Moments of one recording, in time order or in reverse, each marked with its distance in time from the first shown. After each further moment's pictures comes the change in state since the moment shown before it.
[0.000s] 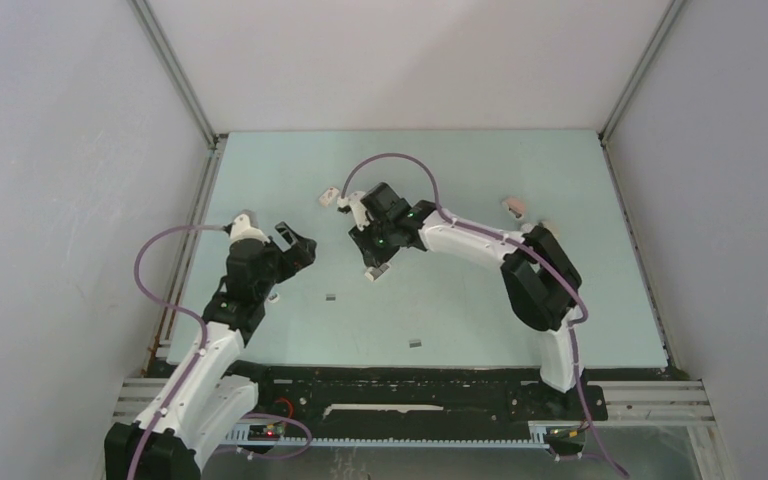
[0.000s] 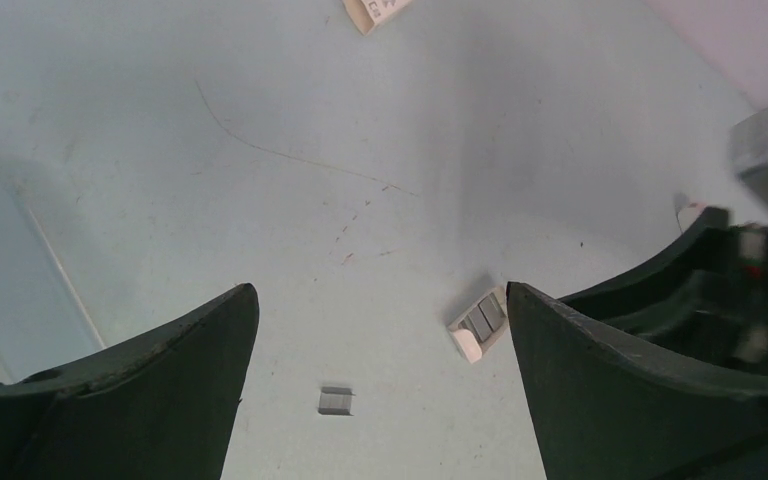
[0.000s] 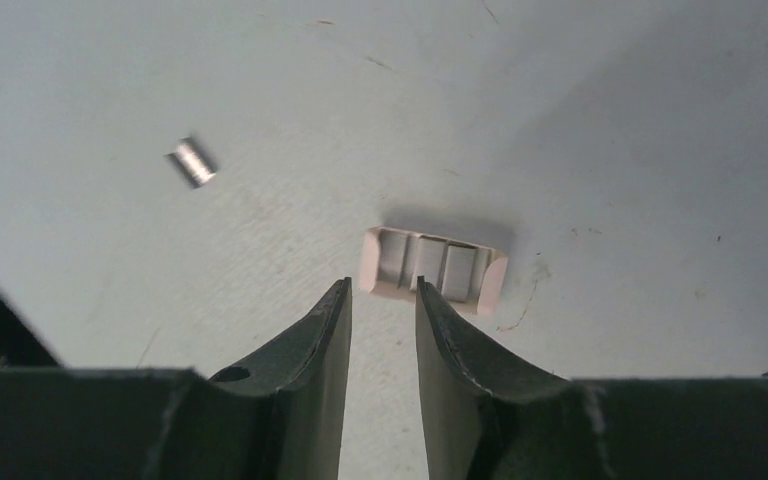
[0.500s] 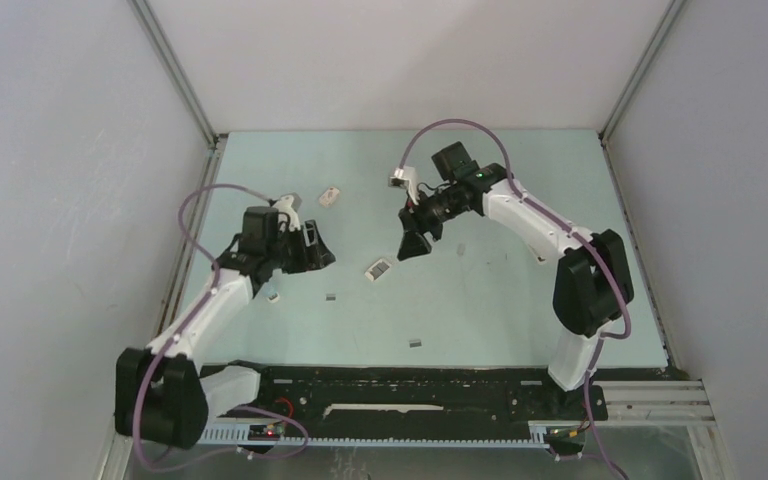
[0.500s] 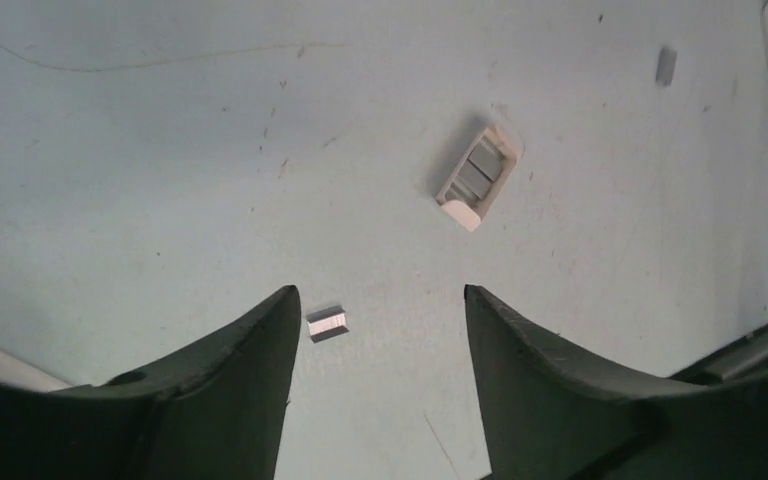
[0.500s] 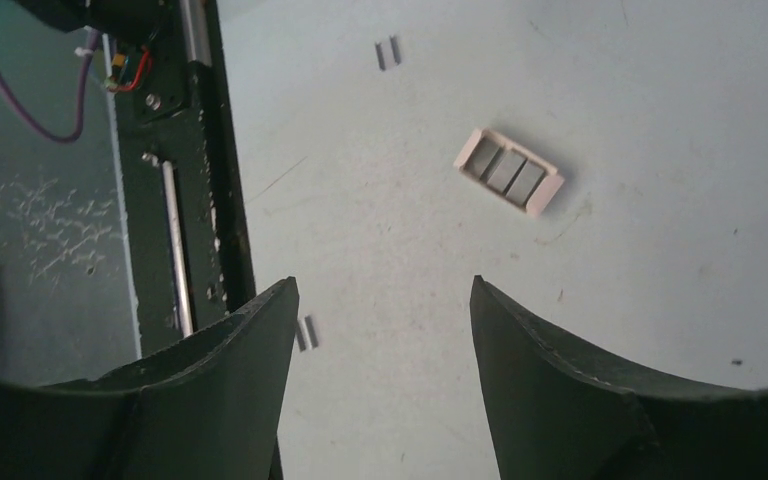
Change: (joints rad) left arm 0.019 0.306 0.217 -0.194 0.372 0.303; right arm -0.277 -0.211 -0.009 -0.275 -0.703 -0.416
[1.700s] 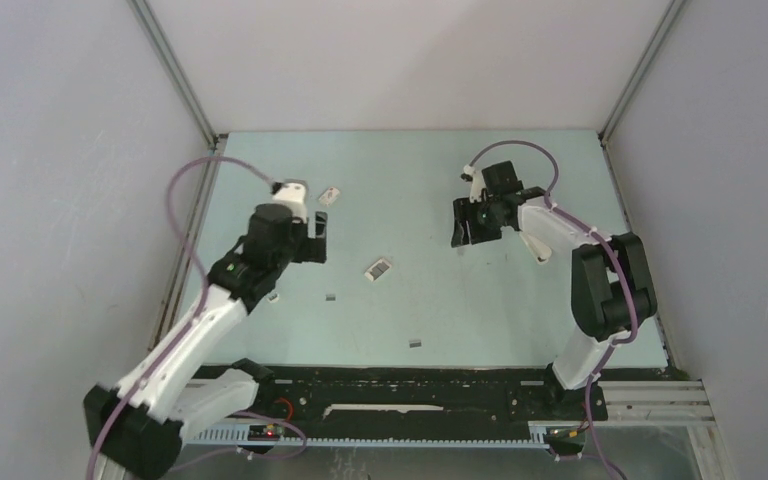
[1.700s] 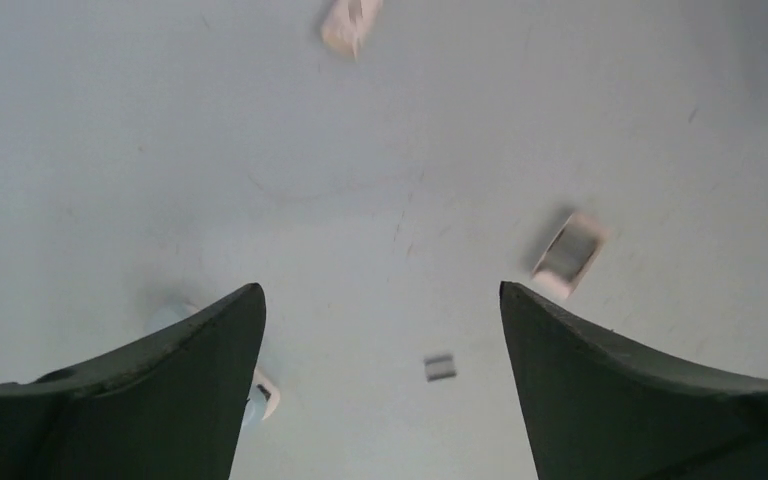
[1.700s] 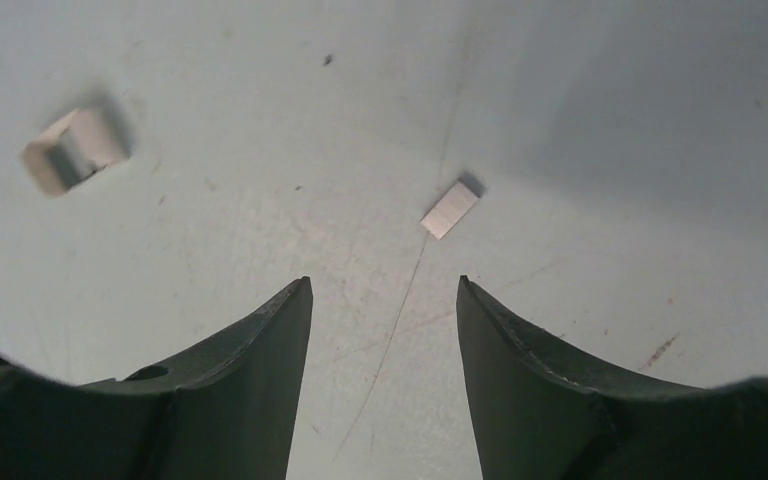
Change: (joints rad) left arm -0.262 -0.040 0.196 -0.192 -0.508 0.257; right arm -0.263 -0.095 -0.354 0.243 0.485 0.456
